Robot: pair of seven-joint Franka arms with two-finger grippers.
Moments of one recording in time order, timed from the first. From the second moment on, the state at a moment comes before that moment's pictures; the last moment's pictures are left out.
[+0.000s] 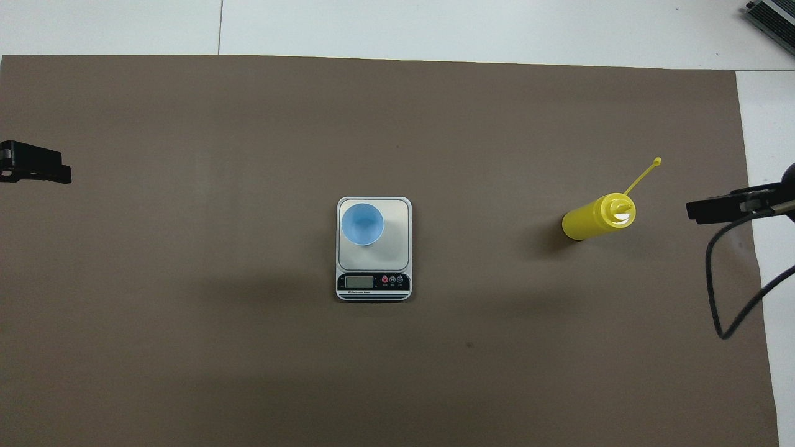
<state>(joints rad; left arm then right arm) 0.01 0.00 -0.02 -1.57 -0.02 1.65 -0.07 -0.11 -0.07 0.10 -1.65 -0.05 1.69 -0.11</state>
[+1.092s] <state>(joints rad) 0.01 0.00 -0.02 -1.57 -0.02 1.65 -0.07 -0.10 -0.03 0.10 -1.63 -0.04 1.59 0.02</state>
